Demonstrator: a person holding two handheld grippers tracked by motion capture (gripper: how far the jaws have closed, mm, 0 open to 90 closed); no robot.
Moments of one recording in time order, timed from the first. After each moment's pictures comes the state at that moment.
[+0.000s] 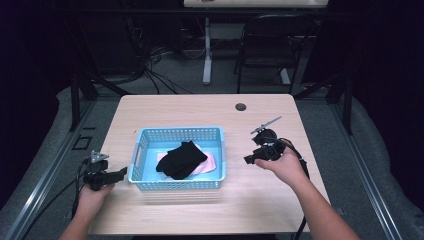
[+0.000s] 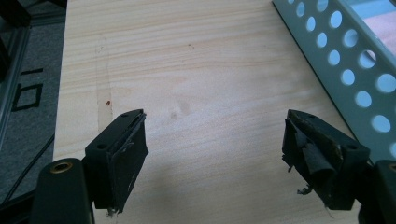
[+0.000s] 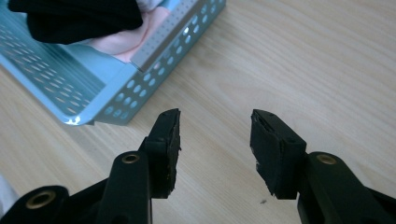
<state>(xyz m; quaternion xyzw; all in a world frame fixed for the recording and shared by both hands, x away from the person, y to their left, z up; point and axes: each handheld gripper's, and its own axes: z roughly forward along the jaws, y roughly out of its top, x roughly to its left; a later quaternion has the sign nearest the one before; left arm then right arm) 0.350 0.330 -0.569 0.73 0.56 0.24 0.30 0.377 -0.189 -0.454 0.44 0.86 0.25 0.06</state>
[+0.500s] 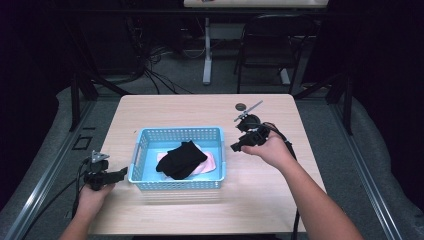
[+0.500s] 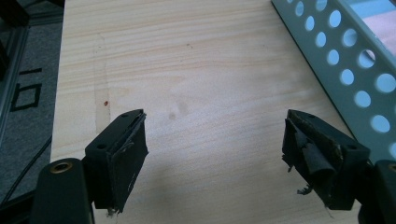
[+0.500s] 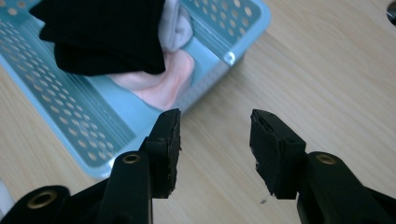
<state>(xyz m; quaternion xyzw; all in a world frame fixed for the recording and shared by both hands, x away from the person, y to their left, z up) 0.351 0.330 -0.569 0.73 0.56 0.23 0.30 0.411 -0.146 -0.430 0.38 0.89 0.26 0.07</state>
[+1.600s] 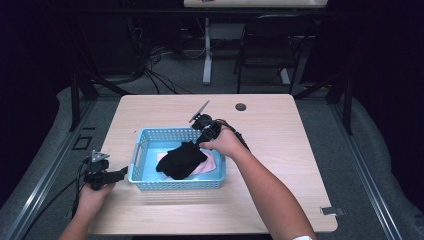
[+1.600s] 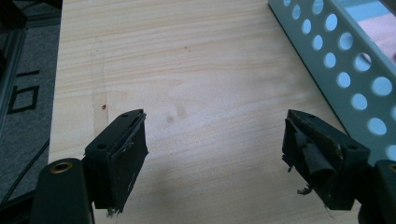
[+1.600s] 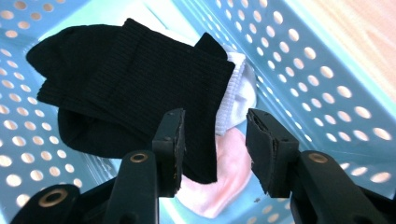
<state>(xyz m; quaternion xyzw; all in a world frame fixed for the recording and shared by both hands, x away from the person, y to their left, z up) 0.352 0.330 -0.568 0.73 0.56 0.23 0.30 0.465 -0.030 -0.479 0.31 0.92 0.22 0.03</state>
